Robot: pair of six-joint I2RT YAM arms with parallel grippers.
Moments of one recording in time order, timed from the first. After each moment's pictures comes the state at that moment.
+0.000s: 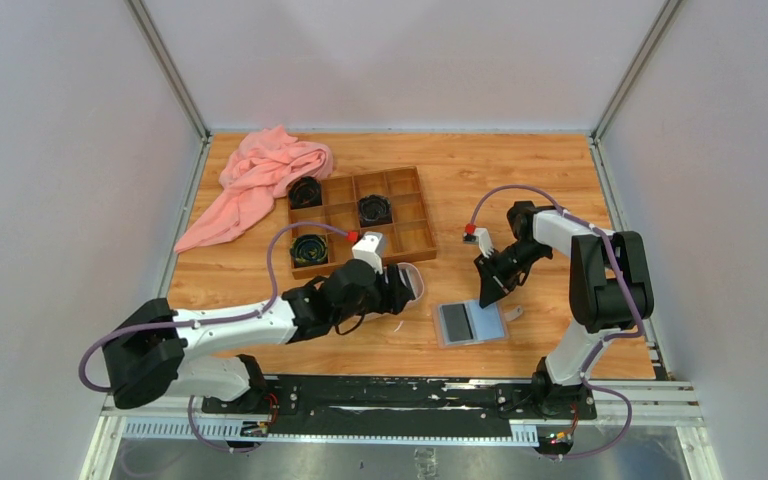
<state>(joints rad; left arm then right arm) -1.03 1.25 0.60 0.15 -0.24 -0.70 0.11 1.73 1.00 -1.00 -0.71 -0.82</state>
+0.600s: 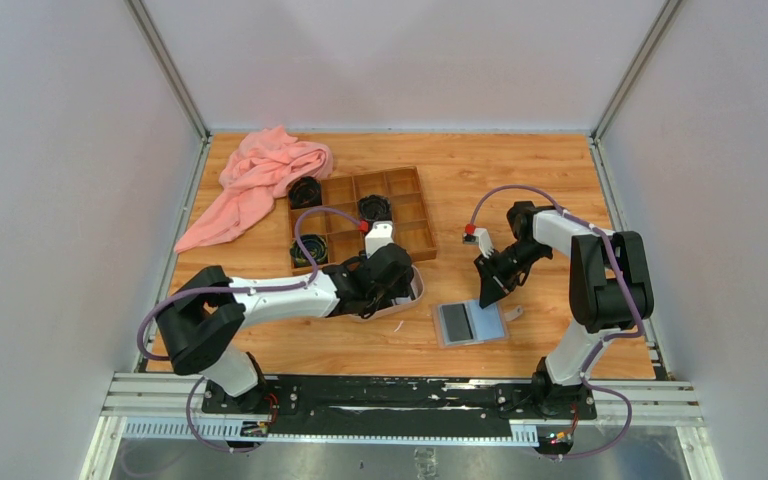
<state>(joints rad) -1.00 1.55 0.85 -0.11 -0.43 -0.83 0.11 1.73 1.00 -1.01 -0.71 -0.83</state>
